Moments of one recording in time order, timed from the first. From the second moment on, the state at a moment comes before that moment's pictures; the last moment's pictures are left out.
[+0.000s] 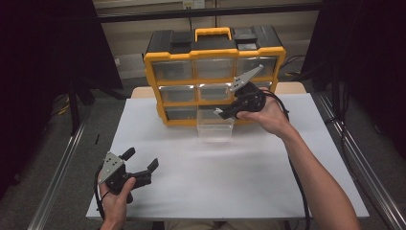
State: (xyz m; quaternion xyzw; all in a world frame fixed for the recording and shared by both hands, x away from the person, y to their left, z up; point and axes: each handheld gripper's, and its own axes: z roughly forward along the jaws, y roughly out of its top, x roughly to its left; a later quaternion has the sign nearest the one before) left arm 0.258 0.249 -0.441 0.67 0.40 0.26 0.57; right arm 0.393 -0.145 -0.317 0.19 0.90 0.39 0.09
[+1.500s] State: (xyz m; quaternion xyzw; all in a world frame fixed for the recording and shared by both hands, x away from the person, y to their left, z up) left arm 0.255 0.251 -0.439 0.68 0.39 0.27 0.56; right arm 0.453 -0.098 -0.339 0.25 0.93 0.25 0.04
